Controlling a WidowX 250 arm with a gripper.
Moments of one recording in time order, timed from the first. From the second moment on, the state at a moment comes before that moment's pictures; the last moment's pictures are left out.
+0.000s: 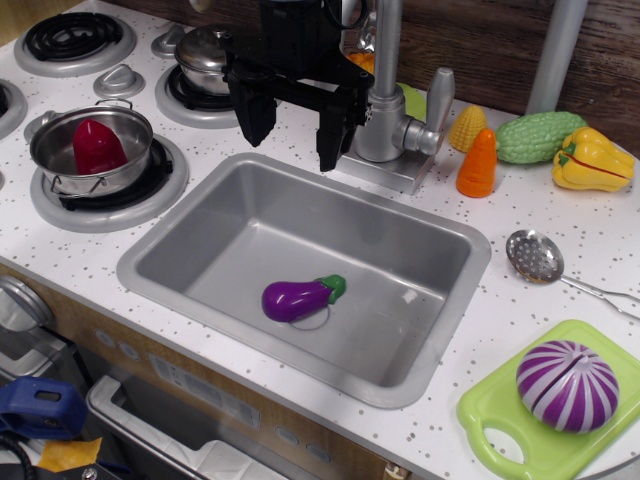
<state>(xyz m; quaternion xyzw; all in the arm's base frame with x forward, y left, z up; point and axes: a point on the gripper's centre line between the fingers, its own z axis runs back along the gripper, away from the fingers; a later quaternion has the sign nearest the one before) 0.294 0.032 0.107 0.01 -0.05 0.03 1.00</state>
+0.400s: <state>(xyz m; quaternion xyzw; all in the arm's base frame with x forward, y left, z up) 0.291 0.024 0.092 0.01 -0.04 0.04 1.00</state>
